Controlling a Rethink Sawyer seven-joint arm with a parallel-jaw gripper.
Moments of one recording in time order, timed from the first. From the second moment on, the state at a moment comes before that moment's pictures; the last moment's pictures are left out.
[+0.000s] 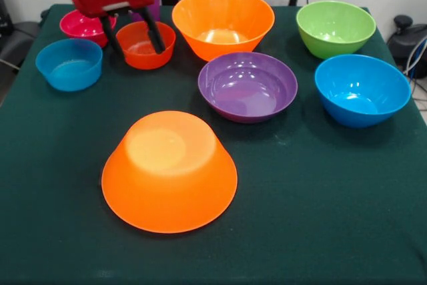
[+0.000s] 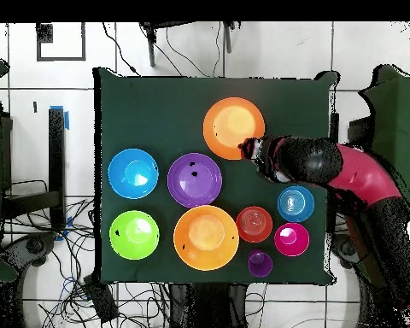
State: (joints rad) arm -0.94 -0.62 0.69 1.65 -0.33 0.71 1.65
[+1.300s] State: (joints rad) arm -0.77 -0.59 0.60 1.76 -0.30 0.44 1.70
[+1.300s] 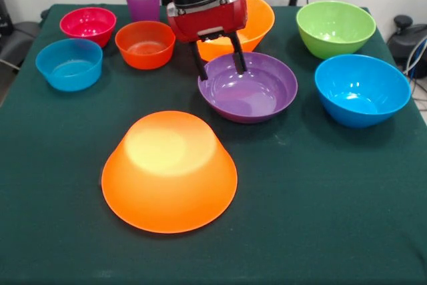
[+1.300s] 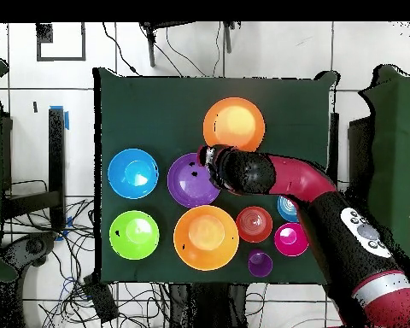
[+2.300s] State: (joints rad) arm -0.78 -0.57 0.55 1.75 -0.30 0.43 1.70
